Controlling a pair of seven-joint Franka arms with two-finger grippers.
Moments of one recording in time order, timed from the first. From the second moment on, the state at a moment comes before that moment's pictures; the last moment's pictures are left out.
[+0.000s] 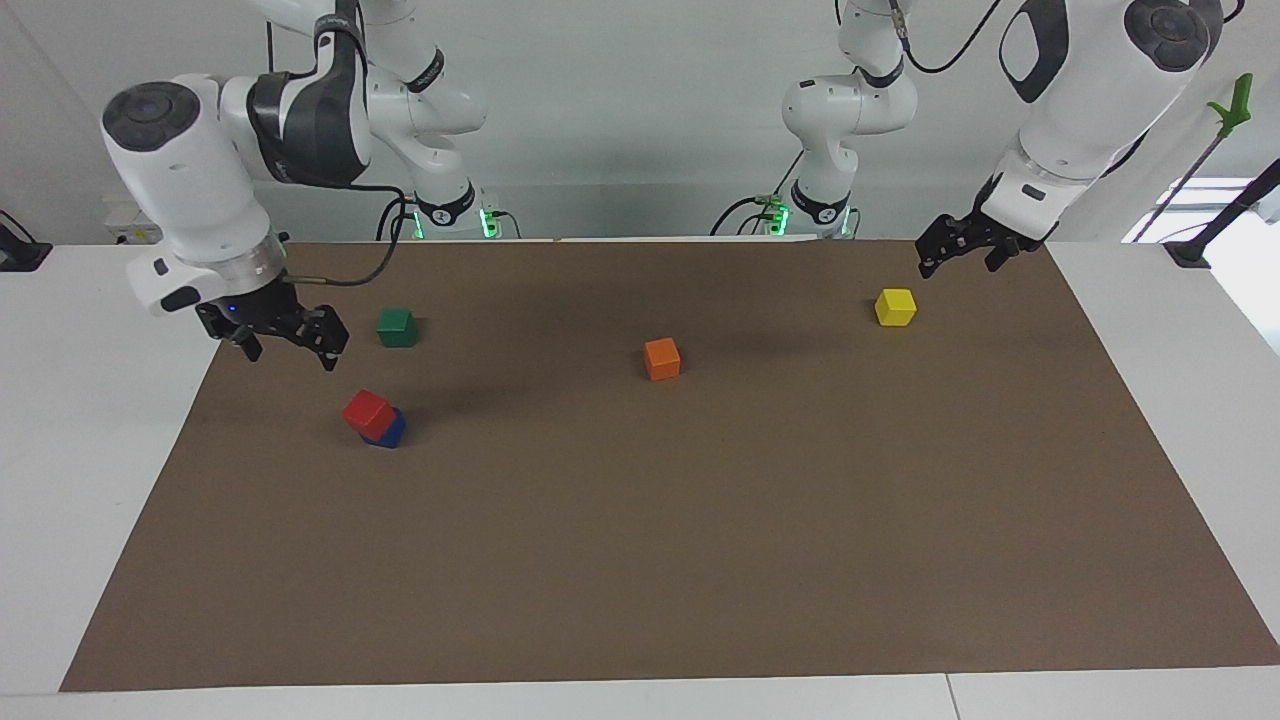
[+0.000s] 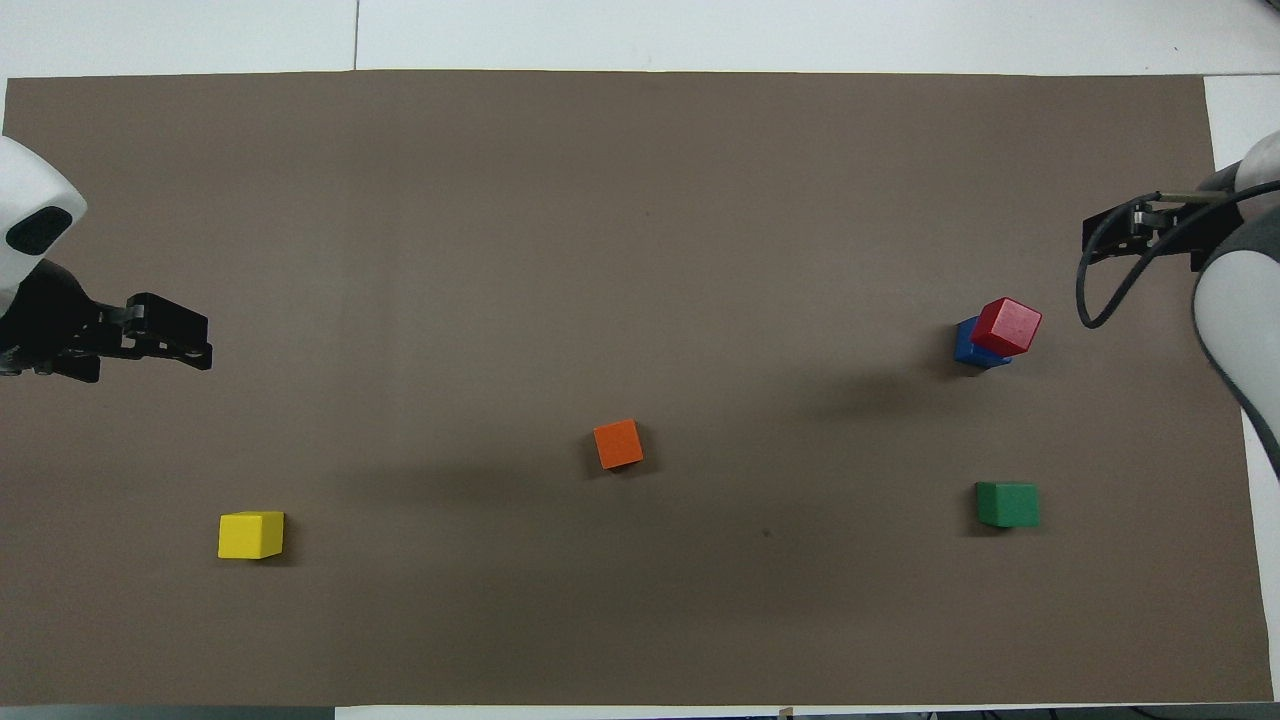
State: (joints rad) left arm -0.01 -0.02 -0.08 -1.64 -0.02 1.48 -0.12; right arm -0.02 0.11 -0.02 -1.62 -0.05 1.76 0.08
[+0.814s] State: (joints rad) left arm -0.01 -0.02 -0.08 -1.64 -0.02 1.48 -0.12; right arm -0.07 -0.05 -0.02 -1.60 0.00 1.42 -0.05
